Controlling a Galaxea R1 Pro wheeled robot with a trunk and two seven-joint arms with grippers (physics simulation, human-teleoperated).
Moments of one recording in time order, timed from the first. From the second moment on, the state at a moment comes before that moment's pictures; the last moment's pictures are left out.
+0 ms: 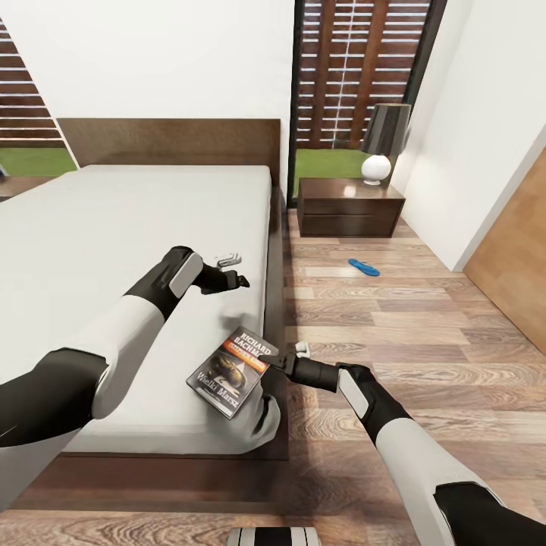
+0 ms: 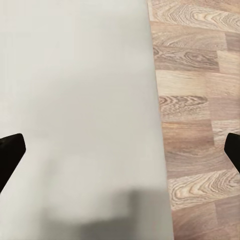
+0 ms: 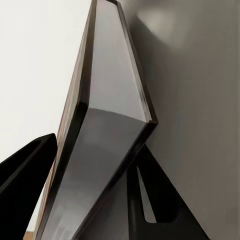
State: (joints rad) left arm -1.39 -0.05 -0.24 -0.46 0.54 0.89 0.04; right arm -0.85 0.10 0.05 -0.53 -0.42 0.63 1.00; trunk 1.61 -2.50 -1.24
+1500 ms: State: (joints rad) left arm -1.39 -0.04 -0.24 -0.45 0.54 0.89 0.04; right arm -0.85 0.09 0.05 -0.53 -0.41 0.63 1.00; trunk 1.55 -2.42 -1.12
